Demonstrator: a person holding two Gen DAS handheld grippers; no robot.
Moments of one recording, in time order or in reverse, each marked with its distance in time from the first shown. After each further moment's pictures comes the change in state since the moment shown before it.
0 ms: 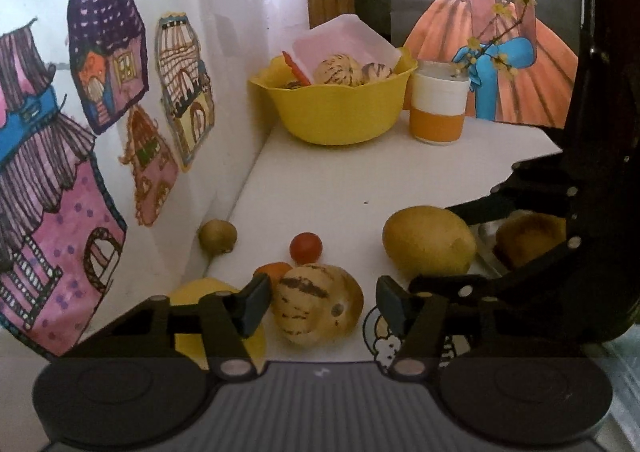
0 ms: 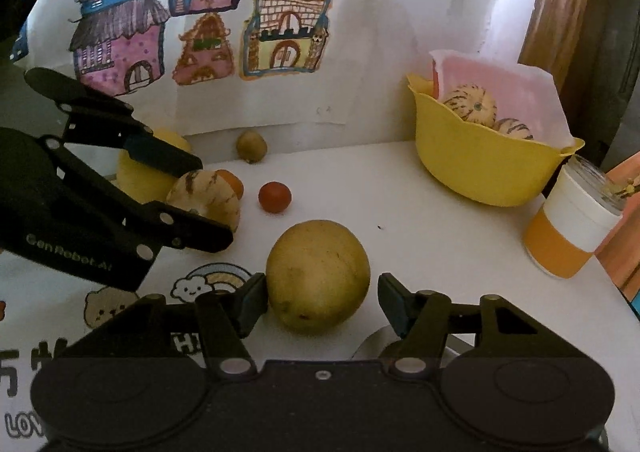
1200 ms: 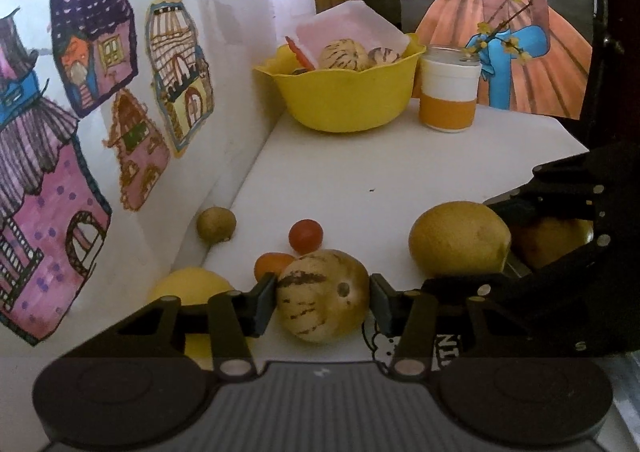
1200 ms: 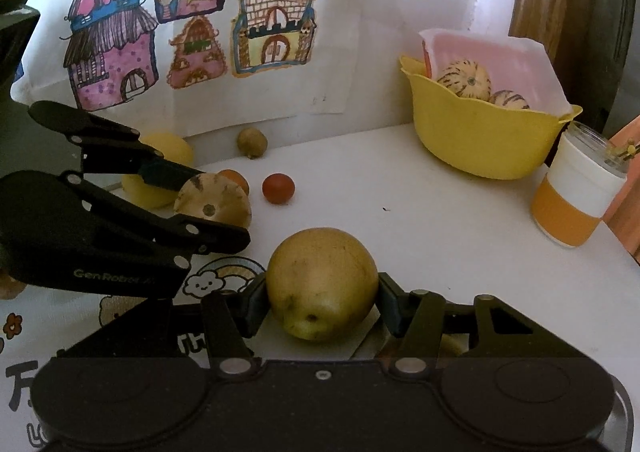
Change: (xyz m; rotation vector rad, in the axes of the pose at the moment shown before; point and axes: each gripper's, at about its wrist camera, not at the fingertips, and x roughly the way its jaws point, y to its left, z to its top) left arm 0.009 -0.009 -0.002 0.003 0.029 0.053; right arm -0.006 0.000 -0.008 0.073 0.012 0.025
